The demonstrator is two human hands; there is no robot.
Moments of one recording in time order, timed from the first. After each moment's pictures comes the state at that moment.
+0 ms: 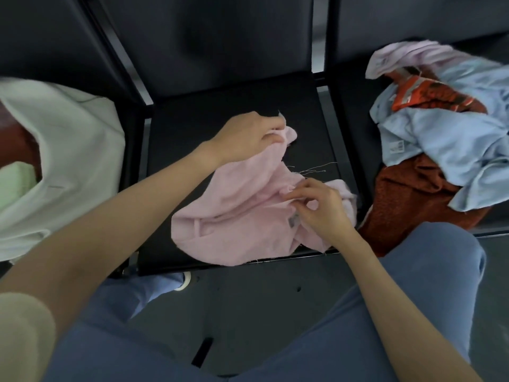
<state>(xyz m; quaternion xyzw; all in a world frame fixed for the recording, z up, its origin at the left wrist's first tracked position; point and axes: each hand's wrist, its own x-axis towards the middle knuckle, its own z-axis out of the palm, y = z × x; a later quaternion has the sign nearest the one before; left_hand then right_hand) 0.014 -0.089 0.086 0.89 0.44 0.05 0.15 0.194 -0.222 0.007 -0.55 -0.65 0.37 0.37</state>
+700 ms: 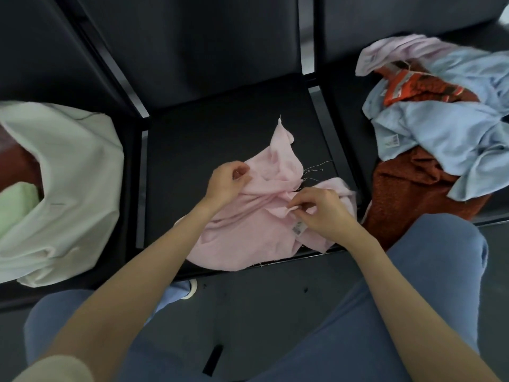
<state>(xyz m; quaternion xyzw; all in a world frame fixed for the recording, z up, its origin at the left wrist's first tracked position) -0.023 -0.132 -0.006 0.67 0.64 0.17 0.32 0.202 -0.222 0.009 -0.55 -0.69 0.37 0.28</state>
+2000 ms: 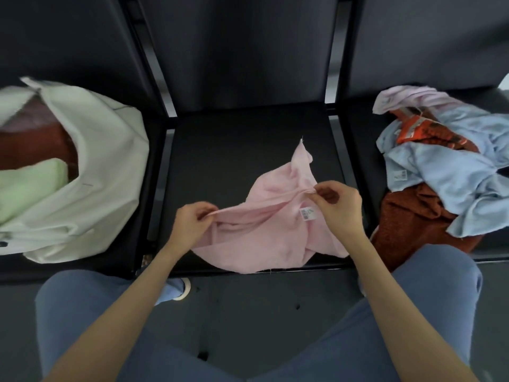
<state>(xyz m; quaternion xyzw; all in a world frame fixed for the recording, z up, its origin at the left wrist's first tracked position) -0.127 -0.221 0.005 0.62 0.68 0.25 0.29 0.179 -0.206 0.043 -0.65 -0.56 0.33 0.40</state>
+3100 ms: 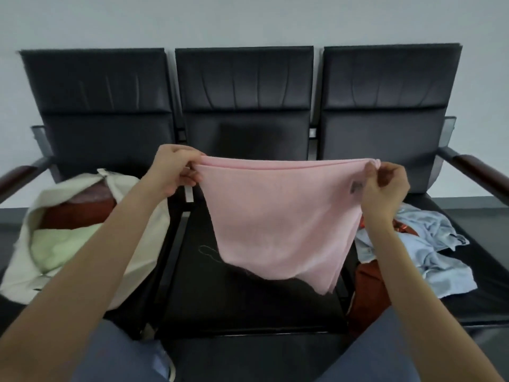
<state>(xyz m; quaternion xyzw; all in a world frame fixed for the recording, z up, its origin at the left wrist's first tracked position) -0.123 -0.190 0.301 0.47 0.61 0.50 0.39 0.221 -0.185 0.232 -0.57 -0.42 0.09 0.70</state>
